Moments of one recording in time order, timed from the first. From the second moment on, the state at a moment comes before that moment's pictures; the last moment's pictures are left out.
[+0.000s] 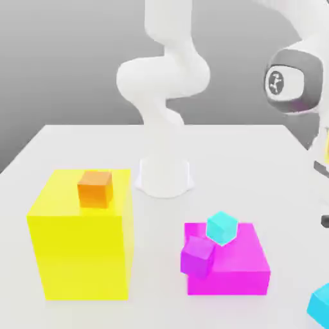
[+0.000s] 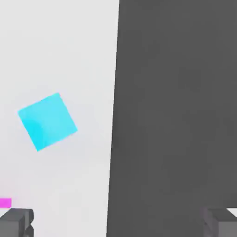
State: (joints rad) arm 0.41 0.24 0.09 -2.21 -0.06 2.56 -0.48
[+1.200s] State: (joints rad) arm 0.27 -0.14 -0.06 -2.57 -0.07 2.44 -0.14
